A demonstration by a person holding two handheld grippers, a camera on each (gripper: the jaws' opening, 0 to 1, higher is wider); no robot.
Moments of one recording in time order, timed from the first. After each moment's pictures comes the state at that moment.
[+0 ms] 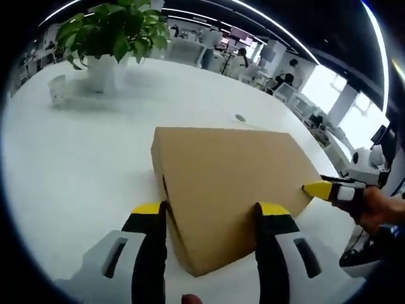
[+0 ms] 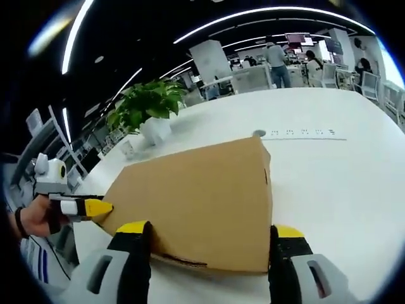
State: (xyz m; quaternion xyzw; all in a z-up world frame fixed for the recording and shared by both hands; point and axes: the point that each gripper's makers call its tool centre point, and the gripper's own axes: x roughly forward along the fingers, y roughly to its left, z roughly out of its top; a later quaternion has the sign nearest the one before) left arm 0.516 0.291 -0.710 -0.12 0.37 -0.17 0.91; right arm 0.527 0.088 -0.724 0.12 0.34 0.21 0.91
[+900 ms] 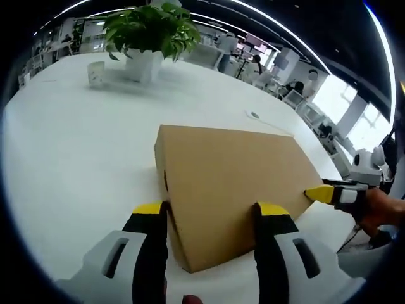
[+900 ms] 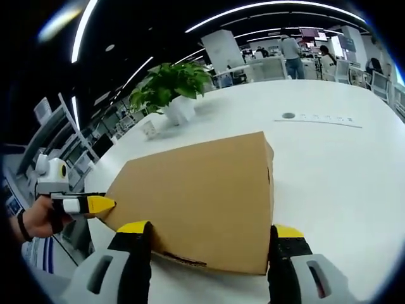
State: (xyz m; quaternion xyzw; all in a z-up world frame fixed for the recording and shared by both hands) left arm 0.446 0.365 -0.711 -0.14 0.37 -0.12 0.91; right arm 0.463 0.156 -0.728 0.11 0.37 0.25 0.89
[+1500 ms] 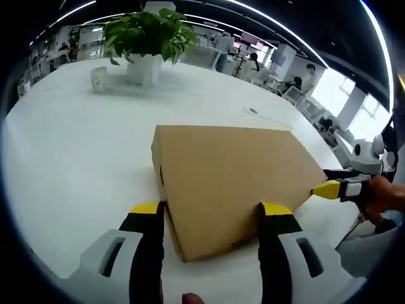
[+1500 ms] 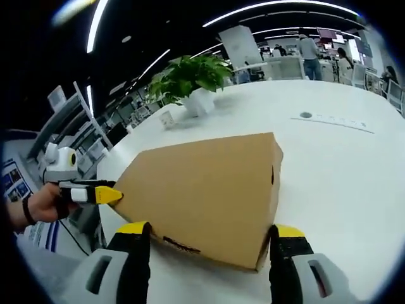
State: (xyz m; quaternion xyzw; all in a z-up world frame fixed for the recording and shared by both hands) left arm 0.422 0.371 -0.711 -0.11 0.36 -0.13 0.92; right arm 0.440 0.157 -0.722 0.08 0.36 0.31 0.87
